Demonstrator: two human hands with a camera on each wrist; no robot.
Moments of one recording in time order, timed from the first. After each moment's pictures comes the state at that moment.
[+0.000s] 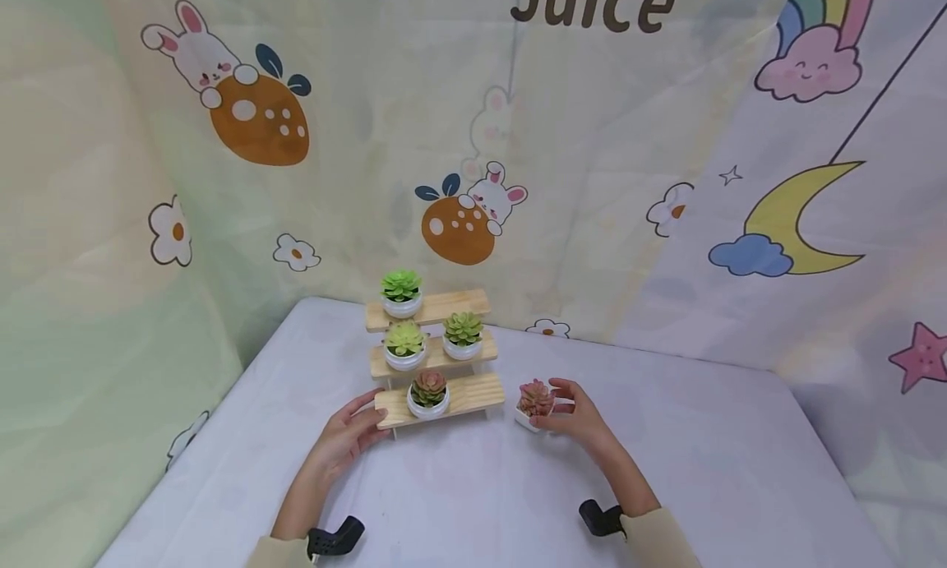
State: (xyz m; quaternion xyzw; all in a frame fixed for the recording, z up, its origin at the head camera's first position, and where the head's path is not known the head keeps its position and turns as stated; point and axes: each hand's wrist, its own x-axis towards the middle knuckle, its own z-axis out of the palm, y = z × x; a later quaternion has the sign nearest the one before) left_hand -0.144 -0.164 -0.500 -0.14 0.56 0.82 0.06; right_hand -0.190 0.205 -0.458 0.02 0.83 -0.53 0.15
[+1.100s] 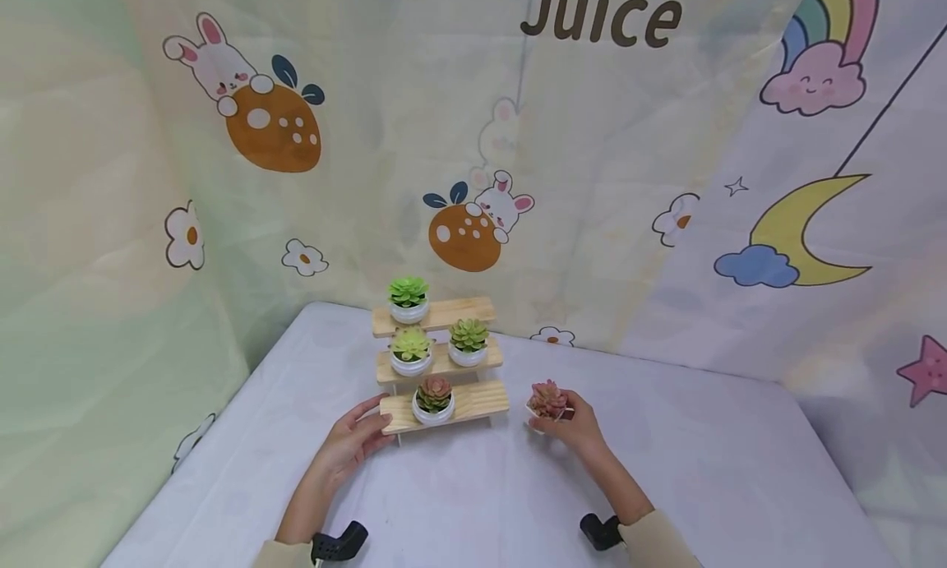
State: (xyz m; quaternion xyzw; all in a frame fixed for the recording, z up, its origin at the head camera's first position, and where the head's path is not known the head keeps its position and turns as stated) left_hand -0.143 -0.163 -0.501 -0.15 0.57 0.81 0.06; right_hand -0.189 0.189 -0.461 0.06 0.87 -0.48 0.09
